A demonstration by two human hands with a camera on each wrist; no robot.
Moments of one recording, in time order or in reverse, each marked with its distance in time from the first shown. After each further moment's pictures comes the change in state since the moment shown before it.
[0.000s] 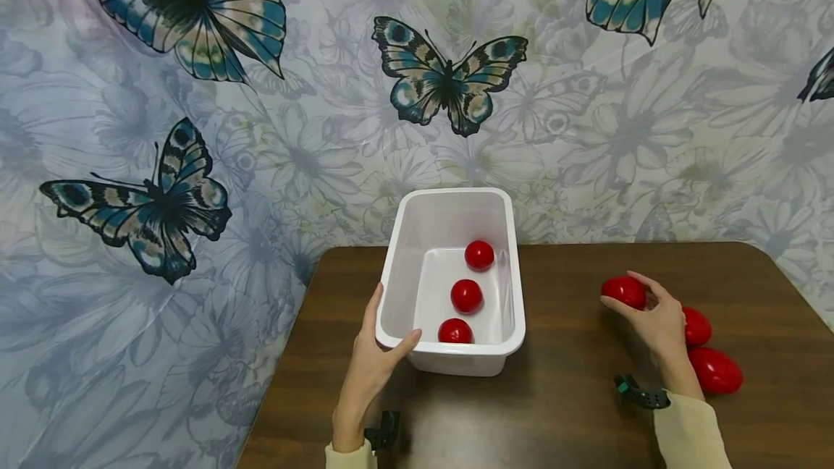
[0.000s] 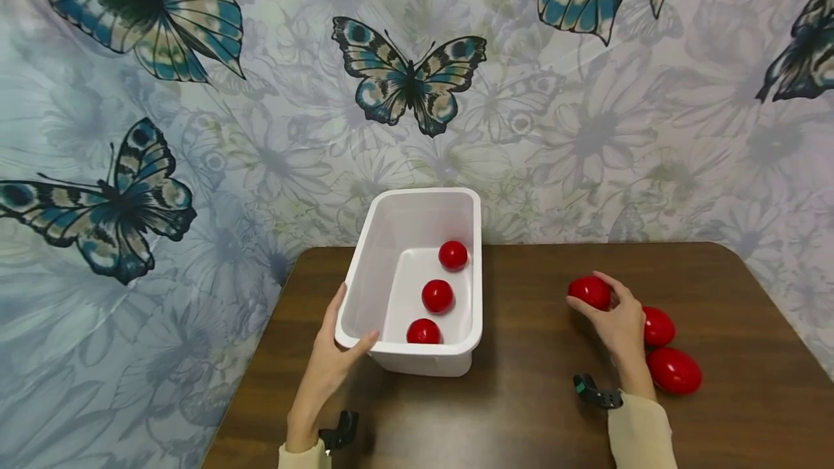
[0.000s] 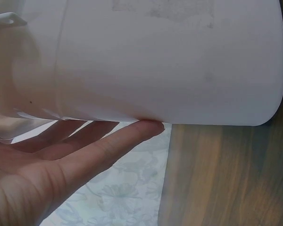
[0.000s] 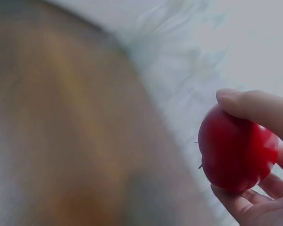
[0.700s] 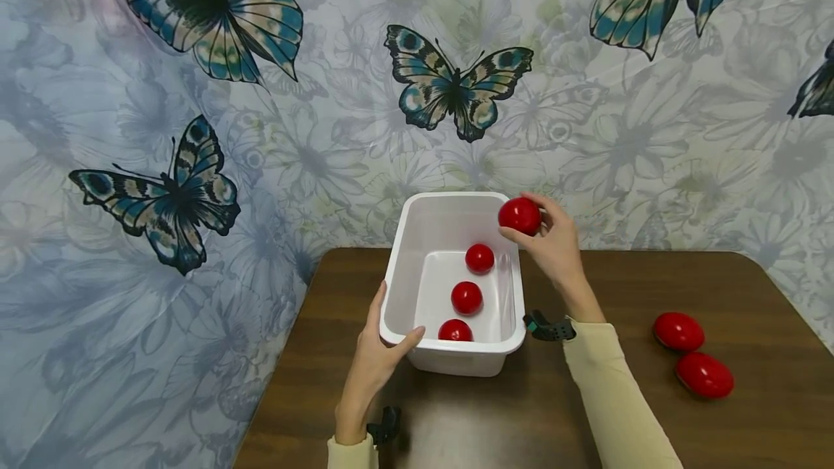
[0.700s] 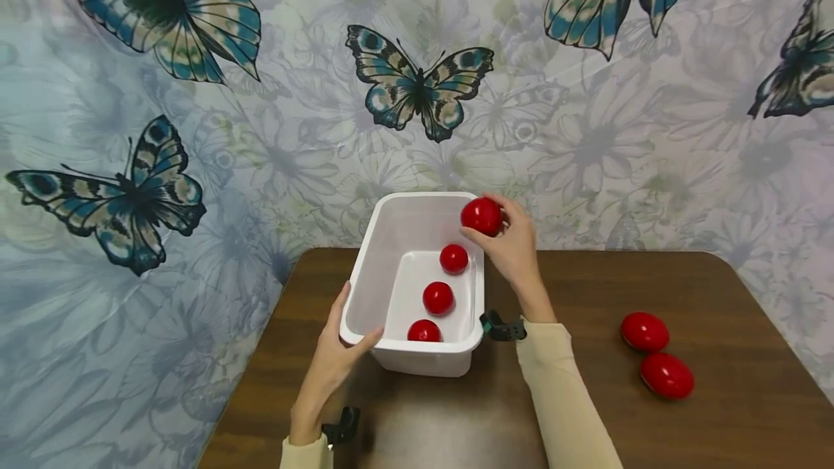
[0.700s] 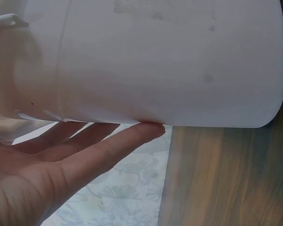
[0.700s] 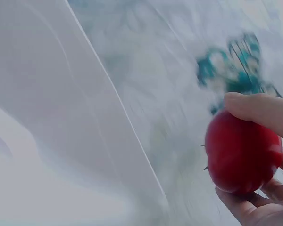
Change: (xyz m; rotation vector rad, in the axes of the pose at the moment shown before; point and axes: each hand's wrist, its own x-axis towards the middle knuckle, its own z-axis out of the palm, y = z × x) left_hand -0.003 0.004 0.000 0.018 0.007 -0.022; right_hand 0.009 -0.191 0.083 0.310 -0.065 -0.438
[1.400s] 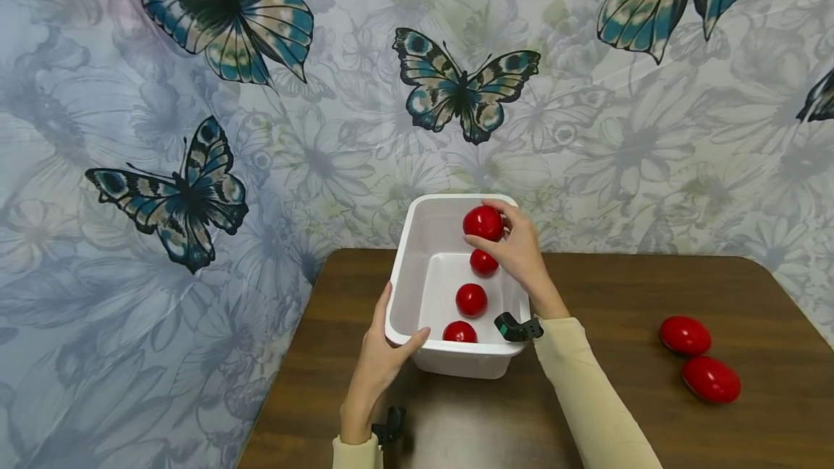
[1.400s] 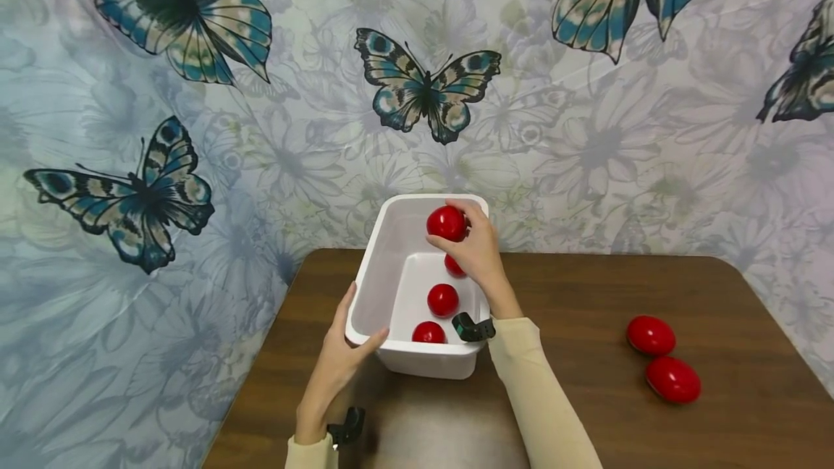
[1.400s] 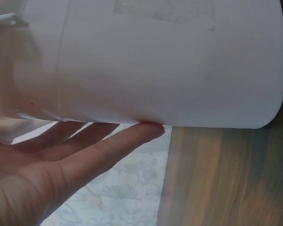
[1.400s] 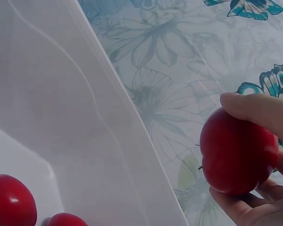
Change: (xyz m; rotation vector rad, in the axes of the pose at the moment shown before) left_hand 0.001 -0.001 -0.001 -0.005 -0.006 0.023; right_hand 0.003 -0.004 0.053 -0.014 -0.136 -0.037
